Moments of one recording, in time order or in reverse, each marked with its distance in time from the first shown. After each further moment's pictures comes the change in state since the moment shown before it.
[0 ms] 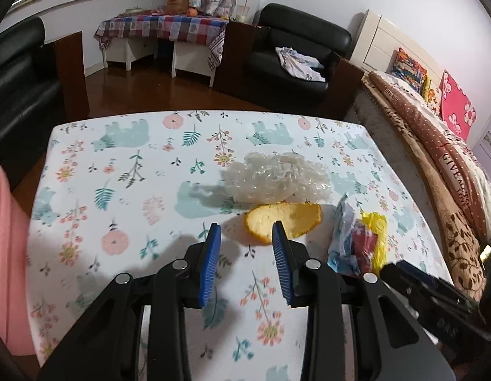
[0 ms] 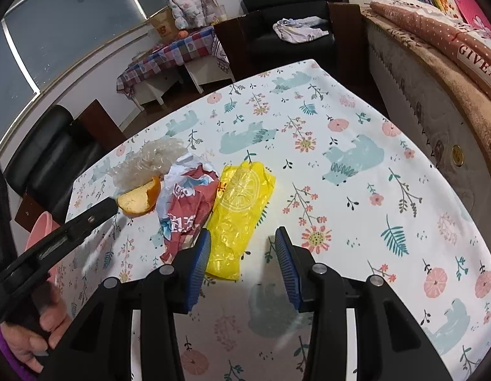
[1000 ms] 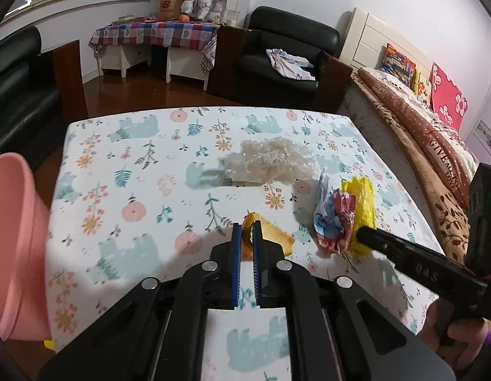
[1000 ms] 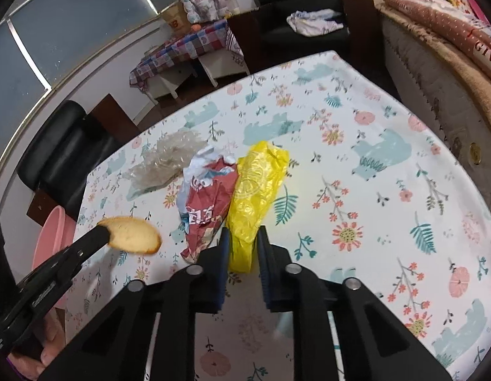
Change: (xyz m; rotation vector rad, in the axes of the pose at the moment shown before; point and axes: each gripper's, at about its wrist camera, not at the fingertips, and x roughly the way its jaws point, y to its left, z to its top) left arm -0.045 0.003 -0.032 0.040 -0.026 -0.020; right arm 0.003 0.011 -0.001 -0.016 0.011 0.062
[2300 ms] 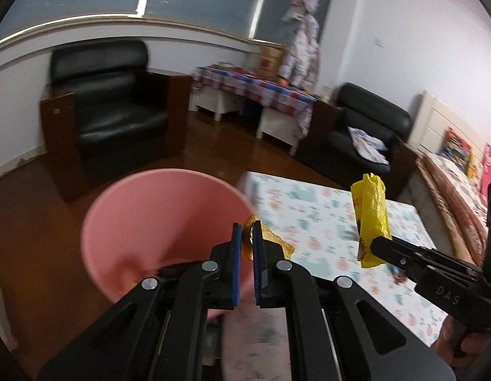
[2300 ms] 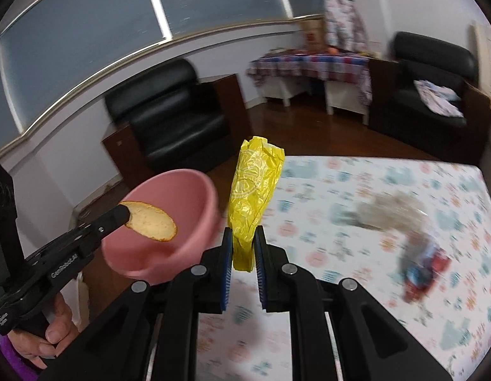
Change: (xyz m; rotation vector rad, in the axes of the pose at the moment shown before) left arm -0.168 0.136 -0.033 -0.250 -0.293 0.302; right arm -0.042 0.230 -0.031 -0.472 -0.040 0.309
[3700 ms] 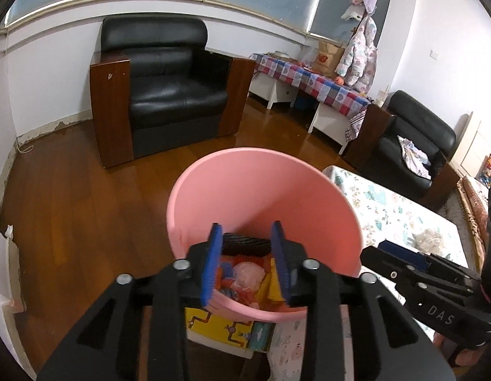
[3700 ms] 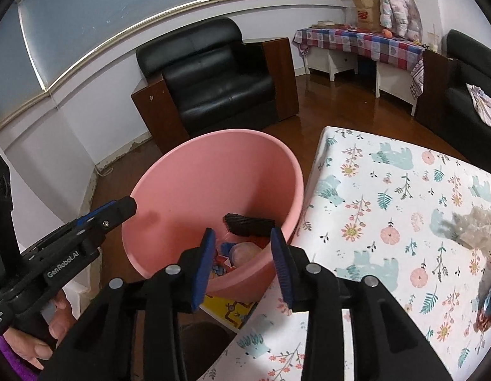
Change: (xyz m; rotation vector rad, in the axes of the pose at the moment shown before) left arm 0.009 0.086 -0.004 -0.138 0.057 0.155; right arm 0.096 0.067 0.002 -0.099 0.154 0.107
